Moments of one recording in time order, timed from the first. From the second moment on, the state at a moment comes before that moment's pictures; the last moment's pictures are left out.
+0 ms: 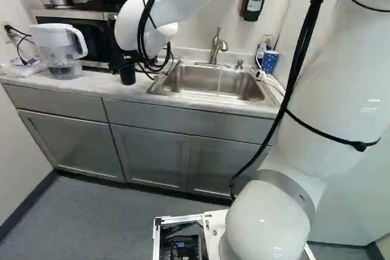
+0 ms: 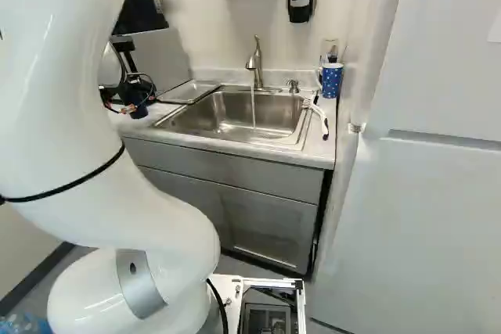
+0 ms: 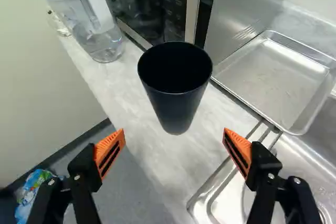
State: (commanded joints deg) arm 35.8 -2.6 -54.7 1.5 1.6 0.0
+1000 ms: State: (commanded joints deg) arm 36.9 -7.4 -53.3 1.5 20.9 0.0
